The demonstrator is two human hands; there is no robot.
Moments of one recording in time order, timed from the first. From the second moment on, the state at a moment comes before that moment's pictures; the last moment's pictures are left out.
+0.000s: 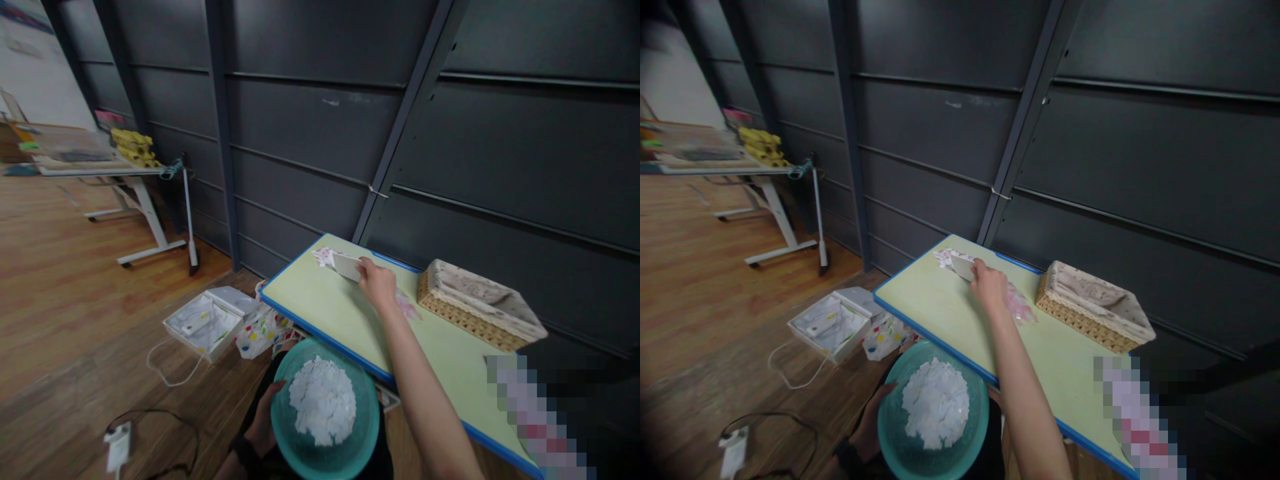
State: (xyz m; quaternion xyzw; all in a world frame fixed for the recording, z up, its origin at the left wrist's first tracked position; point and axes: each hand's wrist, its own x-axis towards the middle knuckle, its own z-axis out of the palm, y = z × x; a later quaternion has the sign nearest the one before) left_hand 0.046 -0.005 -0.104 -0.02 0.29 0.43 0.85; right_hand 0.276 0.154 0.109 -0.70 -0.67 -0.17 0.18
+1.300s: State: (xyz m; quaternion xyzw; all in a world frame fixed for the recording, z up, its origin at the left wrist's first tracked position) left_hand 0.049 -0.003 -0.101 0.01 0.35 0.44 0.83; right_hand 0.288 0.167 0.094 -0.70 -0.65 -0.14 0.26
